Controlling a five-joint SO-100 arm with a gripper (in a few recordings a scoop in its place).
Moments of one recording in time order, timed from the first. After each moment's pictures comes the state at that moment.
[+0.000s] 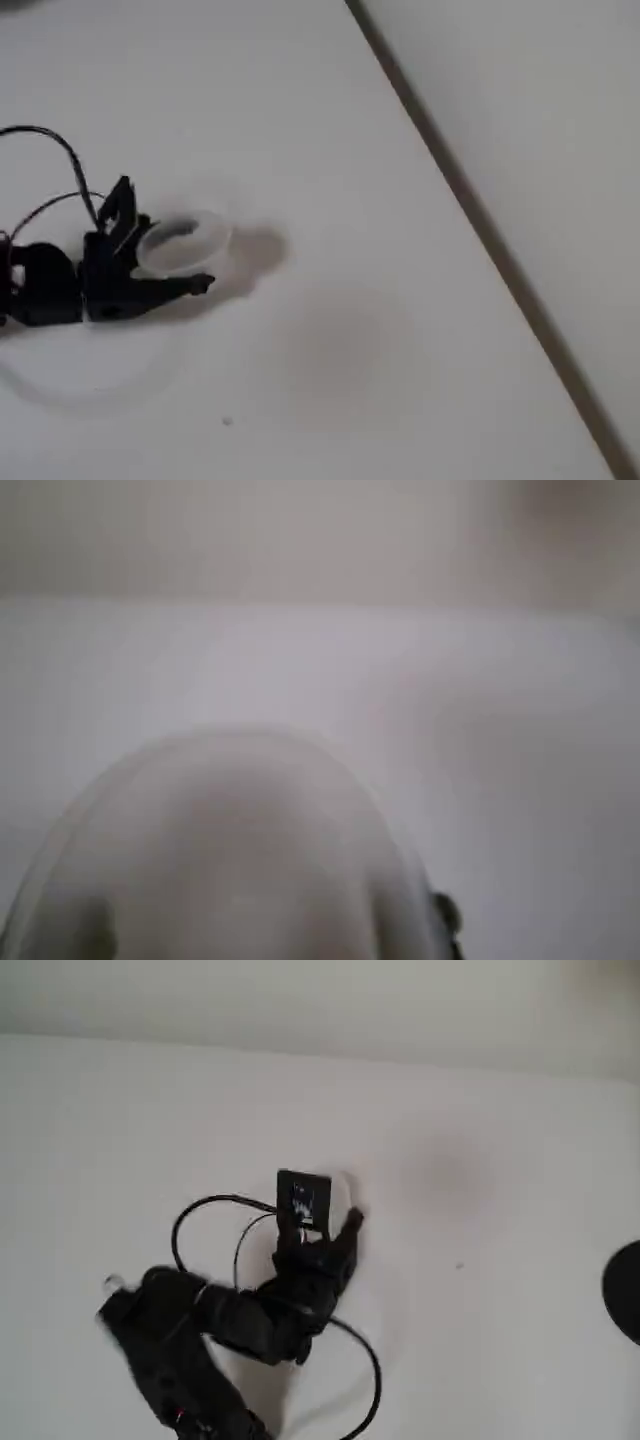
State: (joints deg) arm -1.0 69.5 155.0 -75.1 -89.3
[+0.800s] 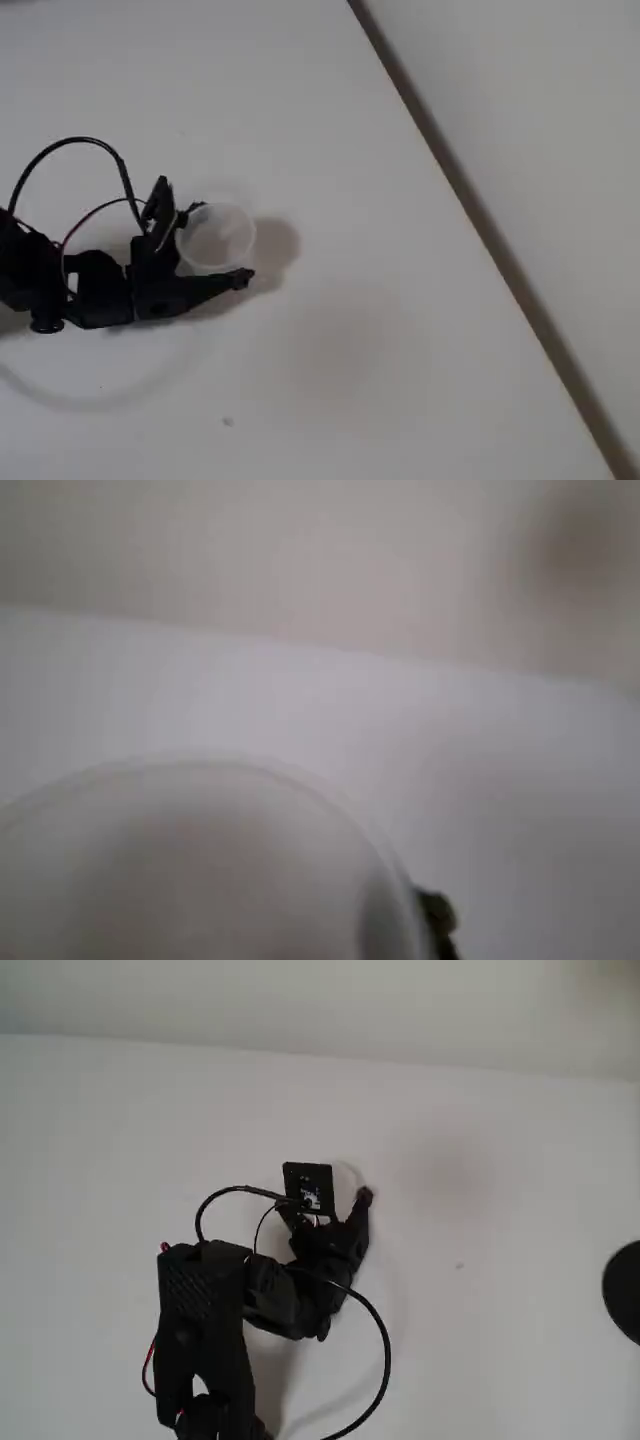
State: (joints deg) arm -1.7 55.5 137.6 -79.3 -94.0
